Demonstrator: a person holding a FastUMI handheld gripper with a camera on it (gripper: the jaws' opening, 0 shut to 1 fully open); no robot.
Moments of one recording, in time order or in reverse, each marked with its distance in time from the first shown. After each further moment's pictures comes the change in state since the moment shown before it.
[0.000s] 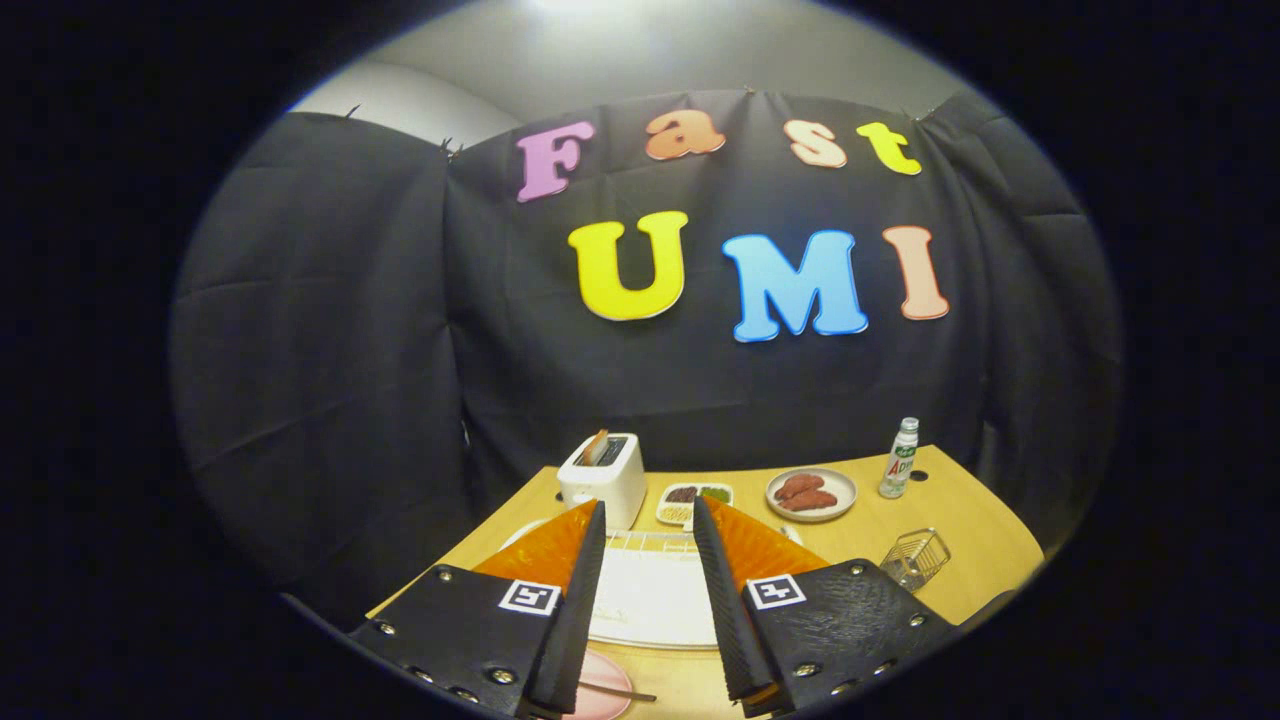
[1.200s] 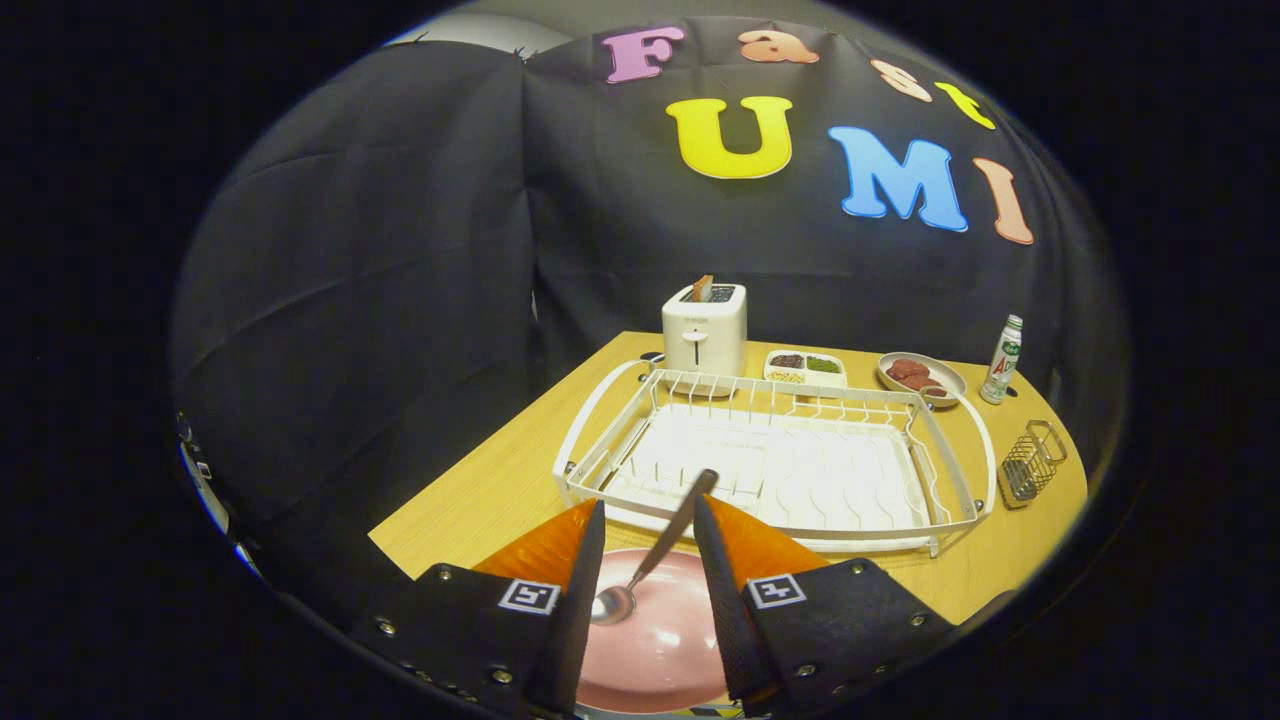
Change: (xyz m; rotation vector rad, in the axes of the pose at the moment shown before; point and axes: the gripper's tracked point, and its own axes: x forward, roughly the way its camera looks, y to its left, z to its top) arm 0.005 0.138 -0.227 -0.090 0.323 0.196
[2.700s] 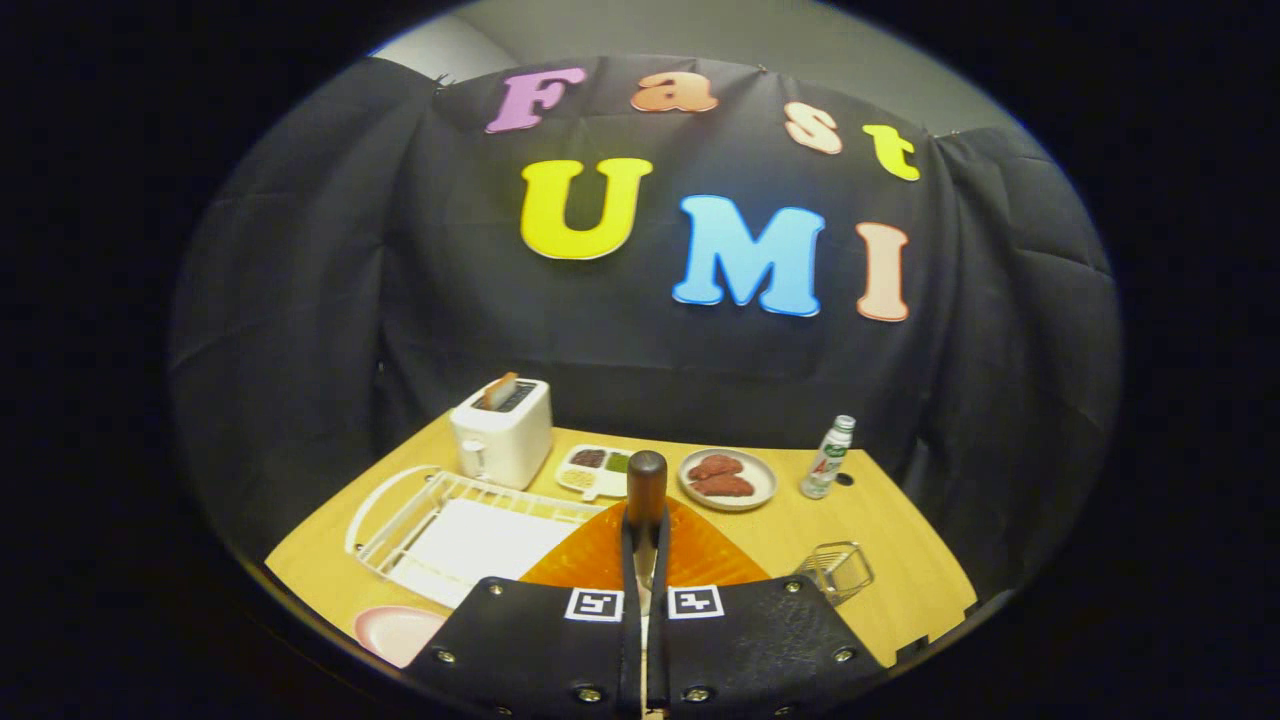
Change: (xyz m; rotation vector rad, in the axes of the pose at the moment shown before) arm -0.046 -0.173 0.130 -0.058 -0.109 -0.297
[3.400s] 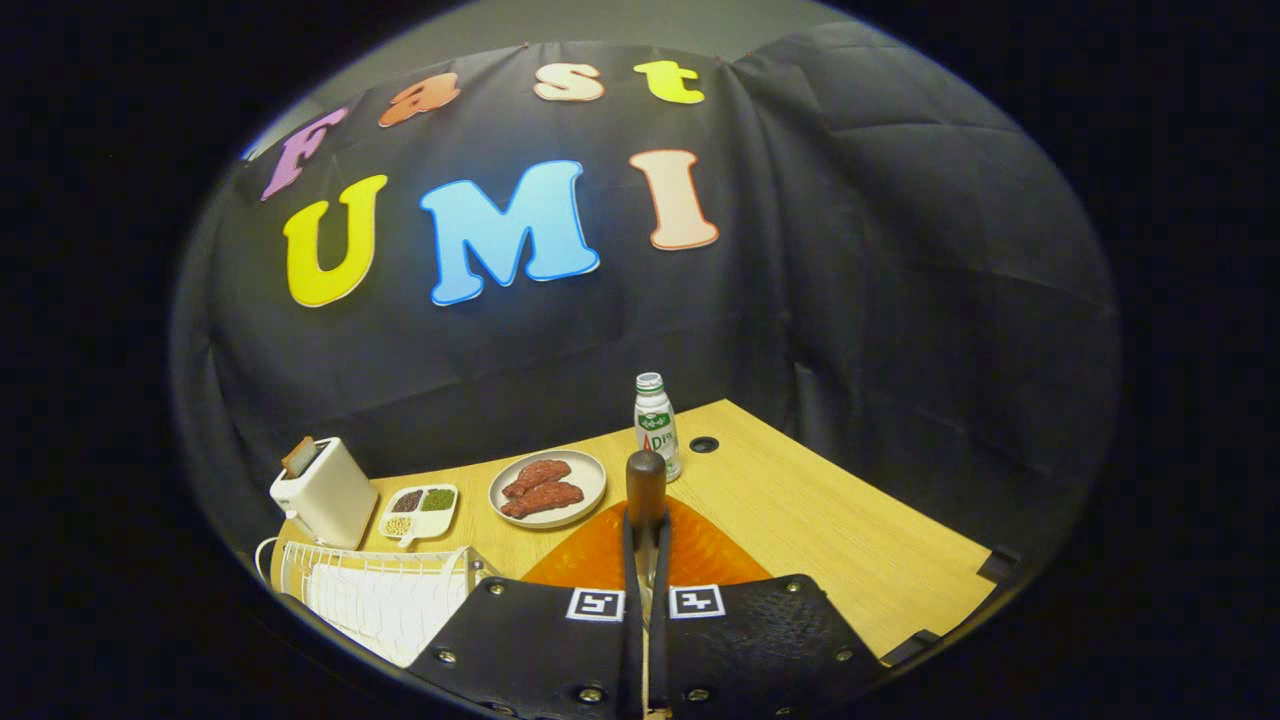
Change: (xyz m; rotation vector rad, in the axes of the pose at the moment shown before) arm 0.061 -0.282 -0.040 0.308 -0.008 -0.381
